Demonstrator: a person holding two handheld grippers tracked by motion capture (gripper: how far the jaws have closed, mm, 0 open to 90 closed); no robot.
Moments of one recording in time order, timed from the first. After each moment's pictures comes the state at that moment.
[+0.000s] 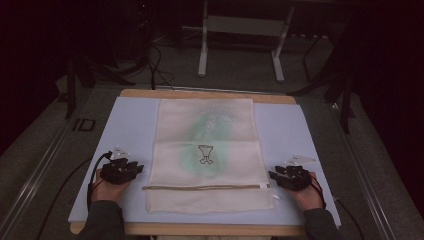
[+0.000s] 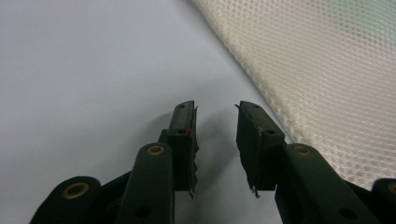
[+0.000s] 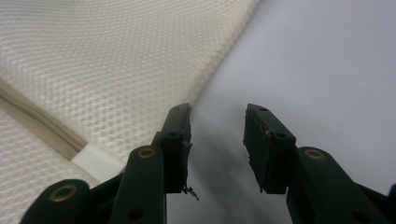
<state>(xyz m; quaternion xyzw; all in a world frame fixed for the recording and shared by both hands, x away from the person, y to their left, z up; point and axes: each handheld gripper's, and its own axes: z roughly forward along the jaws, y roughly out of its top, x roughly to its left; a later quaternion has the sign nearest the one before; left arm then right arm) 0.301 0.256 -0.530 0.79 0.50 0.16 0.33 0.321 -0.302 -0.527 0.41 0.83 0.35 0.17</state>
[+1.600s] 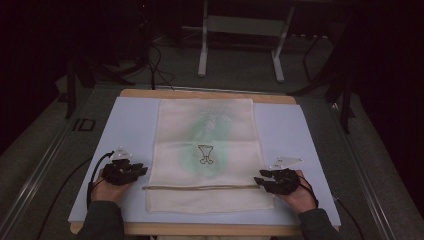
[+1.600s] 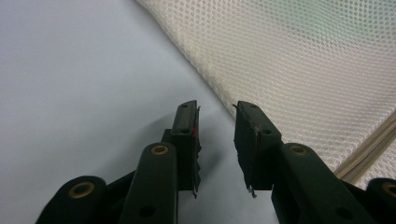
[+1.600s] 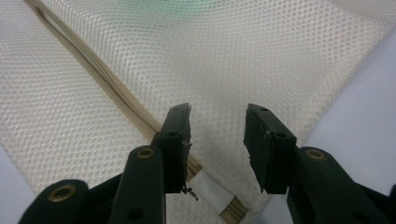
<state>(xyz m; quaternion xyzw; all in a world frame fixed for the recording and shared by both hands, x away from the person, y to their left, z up) 0.299 0.253 -0.526 0.80 0.46 0.11 0.36 0.306 -0.259 -0.506 0.31 0.87 0.35 0.12</state>
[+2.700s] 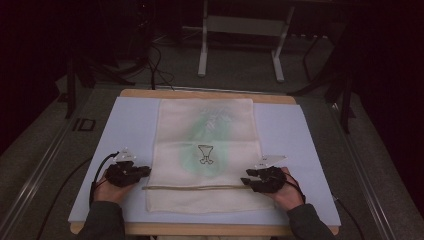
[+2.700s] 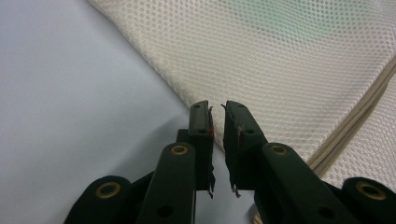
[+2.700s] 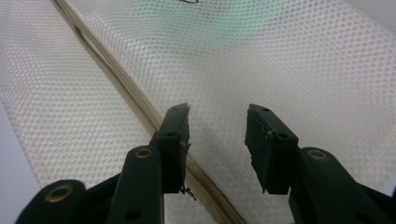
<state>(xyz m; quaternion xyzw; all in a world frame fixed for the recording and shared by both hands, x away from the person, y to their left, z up) 0.297 0.242 -0.524 0.82 0.42 0.10 0.37 0.310 -0.220 -0.504 0.28 0.89 0.36 0.10</state>
